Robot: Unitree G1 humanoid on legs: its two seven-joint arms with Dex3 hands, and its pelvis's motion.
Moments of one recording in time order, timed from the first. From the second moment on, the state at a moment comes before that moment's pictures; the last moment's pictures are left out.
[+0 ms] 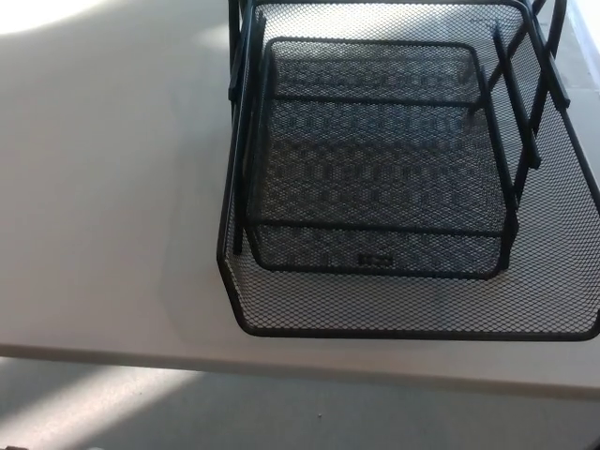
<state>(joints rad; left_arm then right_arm) -0.24 0.65 -0.27 1.14 0.29 -0.20 -0.36 -0.24 -0.53 0.46 1.15 -0.40 0.00 0.33</state>
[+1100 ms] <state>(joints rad) -0.25 0.65 -0.29 1.18 0.30 -0.26 -0.42 0.18 -0.60 0.21 0.27 -0.34 -0.10 0.31</state>
